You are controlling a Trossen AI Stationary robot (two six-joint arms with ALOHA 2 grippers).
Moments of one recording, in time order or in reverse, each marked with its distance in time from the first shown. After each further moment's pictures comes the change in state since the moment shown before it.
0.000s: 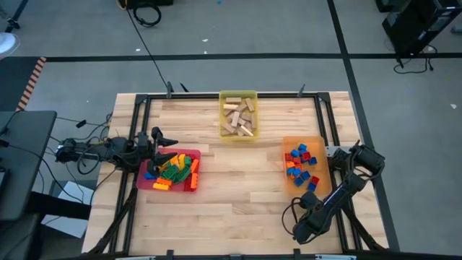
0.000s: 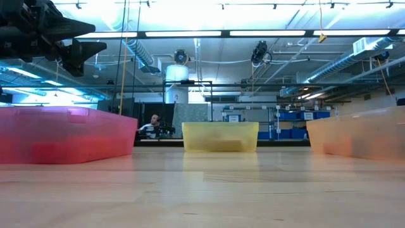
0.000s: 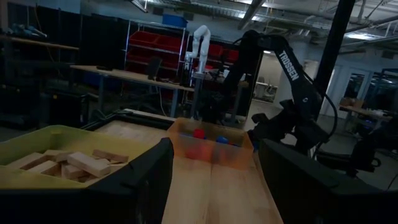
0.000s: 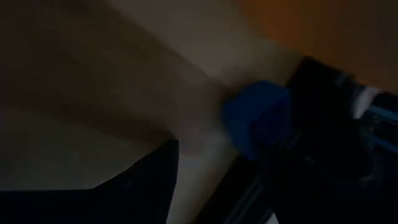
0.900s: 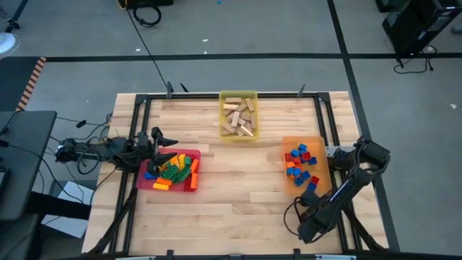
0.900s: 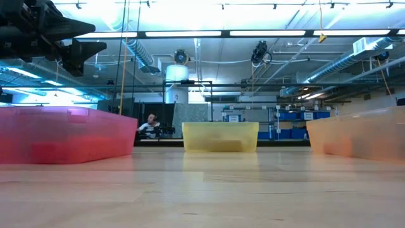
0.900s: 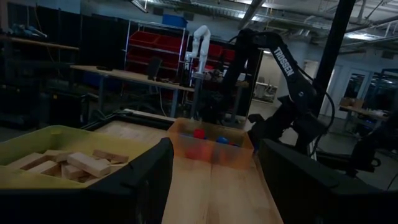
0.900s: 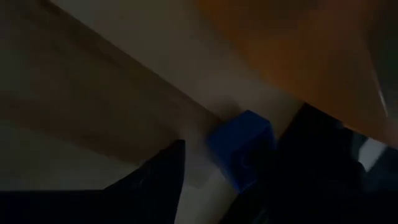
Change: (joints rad) left arm 0.000 0.000 0.001 0.000 0.000 0.000; right arm 0.032 -0.077 -0.058 0.058 0.159 0.022
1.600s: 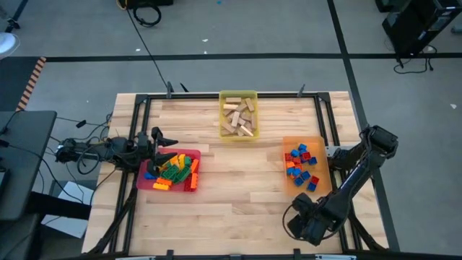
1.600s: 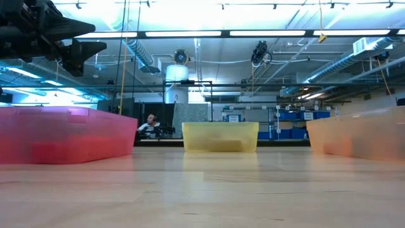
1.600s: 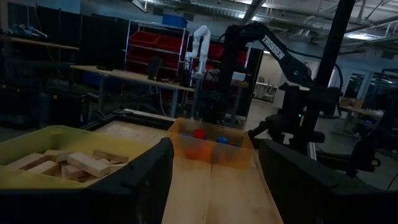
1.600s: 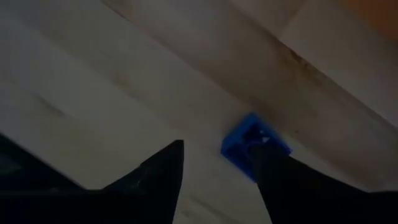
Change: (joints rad) left arm 0.000 0.000 0.000 0.000 0.000 0.000; right arm -0.005 -0.199 0.002 0.337 0.272 0.111
